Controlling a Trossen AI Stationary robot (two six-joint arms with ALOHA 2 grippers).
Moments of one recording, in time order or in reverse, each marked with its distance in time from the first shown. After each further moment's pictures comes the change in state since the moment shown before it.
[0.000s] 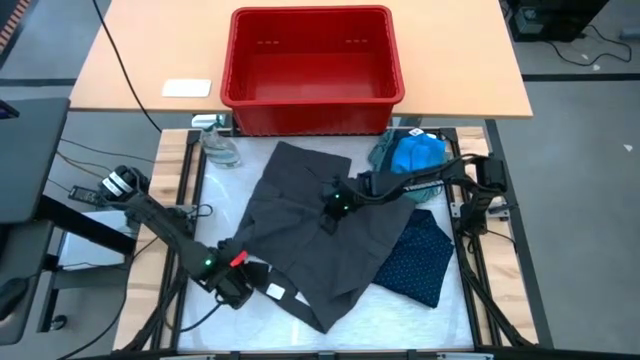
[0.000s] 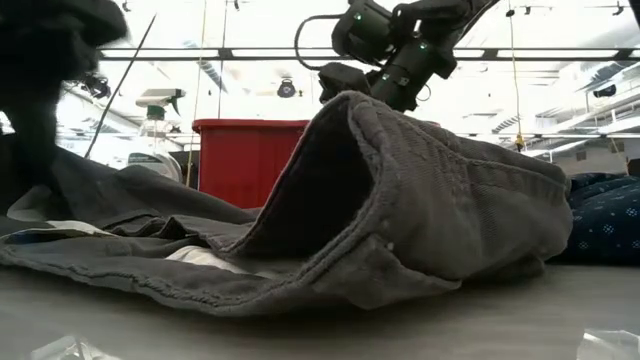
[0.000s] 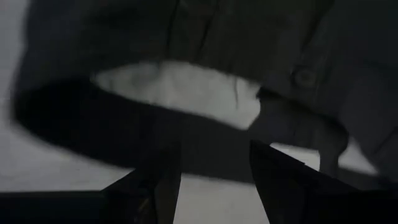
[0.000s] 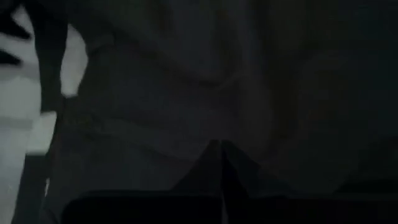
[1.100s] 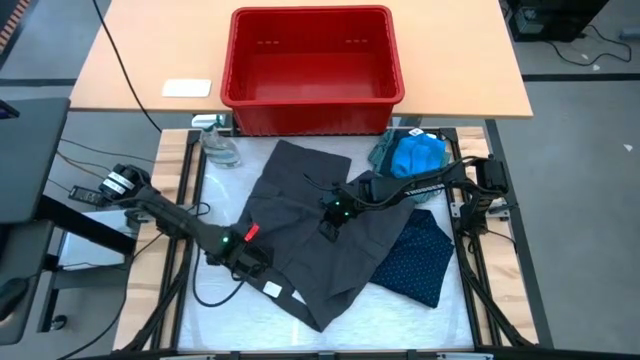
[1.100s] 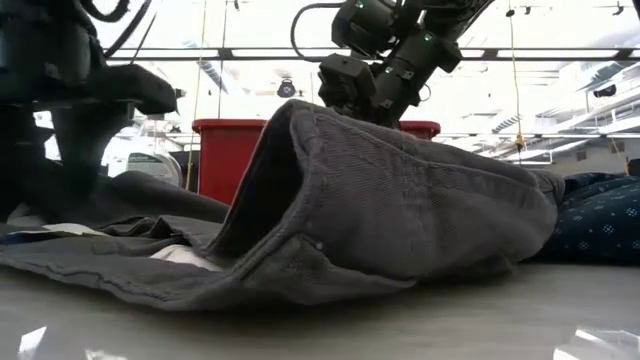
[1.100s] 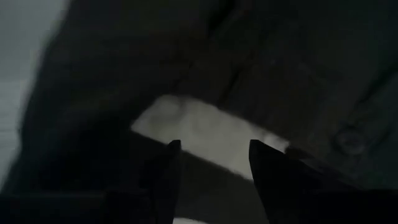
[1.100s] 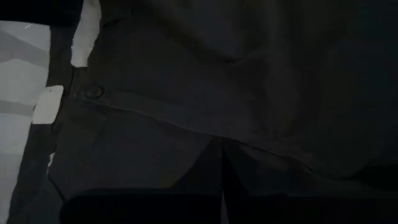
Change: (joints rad) left arm 0.249 0.000 -0.060 -0.004 0.194 0.115; right arm 0.056 -0.002 0.000 -0.006 0.030 0.003
